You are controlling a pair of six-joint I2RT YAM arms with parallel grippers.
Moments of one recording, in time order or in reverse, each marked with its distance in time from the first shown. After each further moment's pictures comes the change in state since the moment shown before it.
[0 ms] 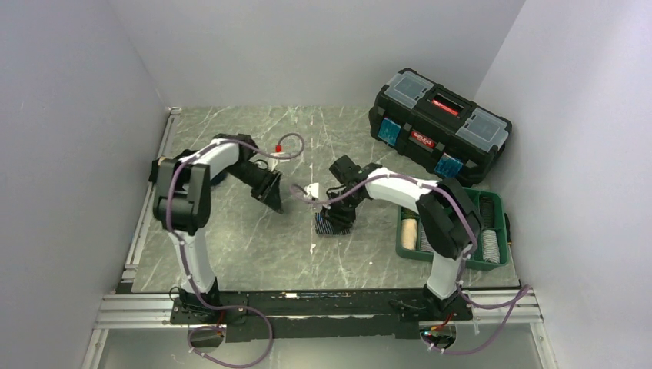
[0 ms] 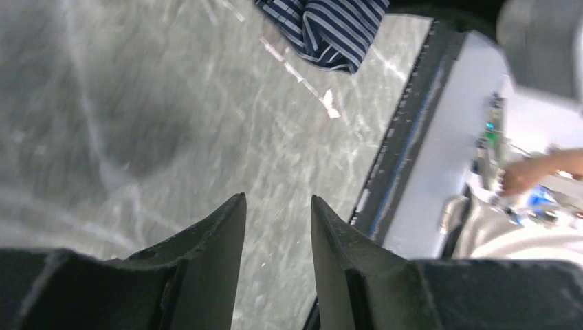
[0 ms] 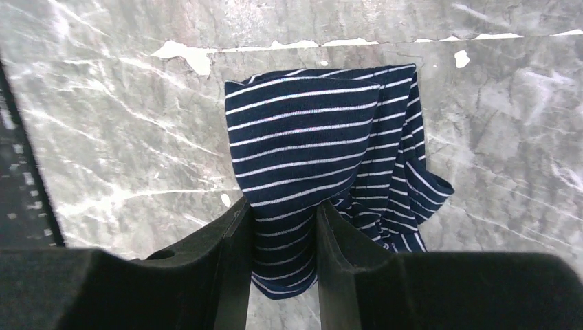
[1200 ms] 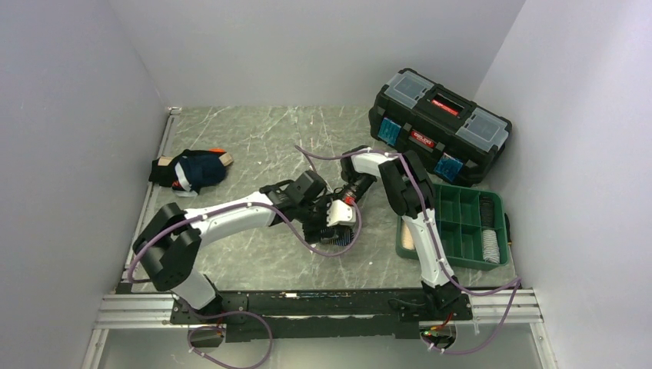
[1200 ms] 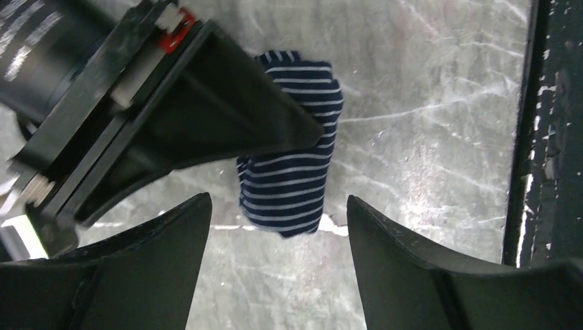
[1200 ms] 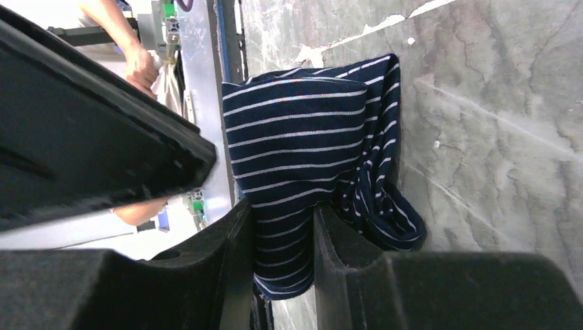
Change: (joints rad) left arm -0.637 -0.507 -0.447 0.775 -0.562 -0.008; right arm -0.205 0.621 0.540 -0.866 -0.591 -0.248
